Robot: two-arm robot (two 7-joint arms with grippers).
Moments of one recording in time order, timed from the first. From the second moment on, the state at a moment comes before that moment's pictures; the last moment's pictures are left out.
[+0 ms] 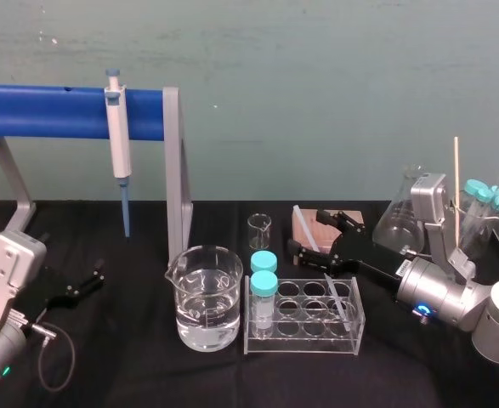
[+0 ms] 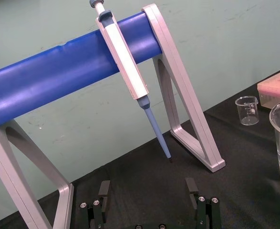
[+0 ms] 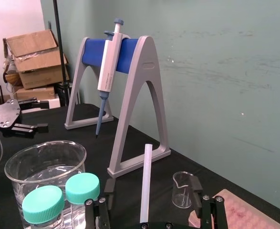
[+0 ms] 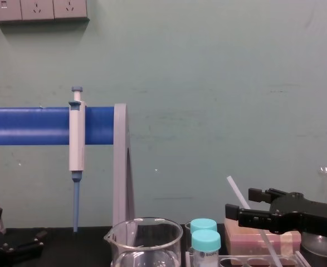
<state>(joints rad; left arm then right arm) -0.20 0.60 0.45 -1.41 -0.25 -0.12 0.03 0.57 0.33 -0.43 -0.89 0.45 -0.24 0.76</state>
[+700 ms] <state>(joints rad) -0.20 0.60 0.45 -1.41 -0.25 -0.12 0.03 0.57 0.33 -0.43 -0.89 0.45 -0.25 0.76</state>
